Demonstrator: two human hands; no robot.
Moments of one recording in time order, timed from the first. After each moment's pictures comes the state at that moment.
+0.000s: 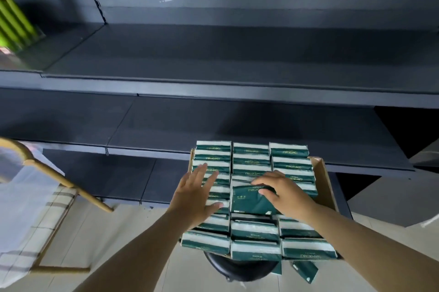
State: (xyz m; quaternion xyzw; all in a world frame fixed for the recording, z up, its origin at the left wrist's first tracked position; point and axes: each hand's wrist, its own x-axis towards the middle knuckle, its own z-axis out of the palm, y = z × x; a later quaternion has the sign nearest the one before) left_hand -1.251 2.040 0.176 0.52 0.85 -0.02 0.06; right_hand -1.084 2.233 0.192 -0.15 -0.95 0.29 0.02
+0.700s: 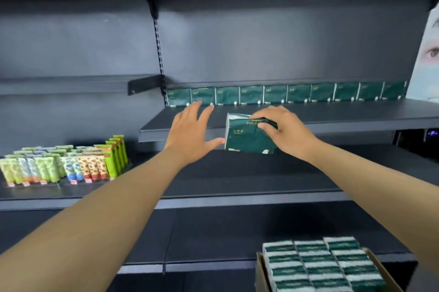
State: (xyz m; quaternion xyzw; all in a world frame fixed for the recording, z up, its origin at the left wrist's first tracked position) left_hand -1.478 1.914 0.582 0.54 0.77 0.17 -0.30; right_hand -1.286 2.056 0.596 -0.12 -0.92 0.12 0.36
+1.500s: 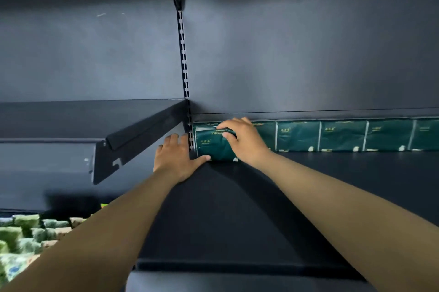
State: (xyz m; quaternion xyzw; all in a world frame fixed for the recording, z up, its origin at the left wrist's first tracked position) left_hand -1.852 2.087 0.575 0.37 0.89 0.14 -0.21; right_hand -1.735 2.228 0.600 -0.08 -0.90 0.14 0.40
